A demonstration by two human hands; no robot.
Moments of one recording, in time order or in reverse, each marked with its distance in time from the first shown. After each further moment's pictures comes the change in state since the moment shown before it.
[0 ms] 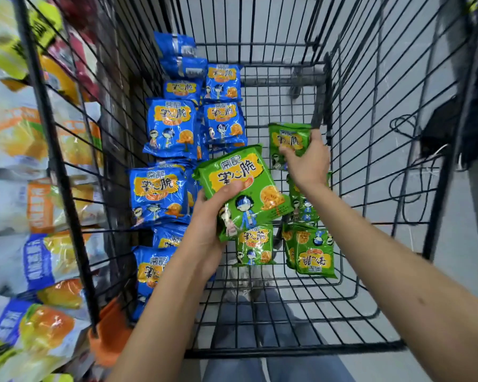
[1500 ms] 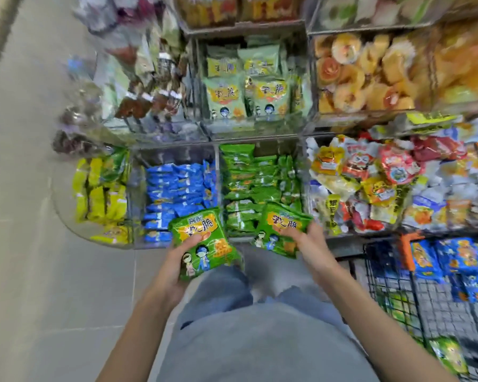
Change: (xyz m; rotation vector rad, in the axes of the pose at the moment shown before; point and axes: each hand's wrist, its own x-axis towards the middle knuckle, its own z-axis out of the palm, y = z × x) left_hand -0.492 -0.353 -0.163 -1.325 0.879 0.518; right_hand -0.546 -0.043 -0.075 -0.322 -1.499 -0.441
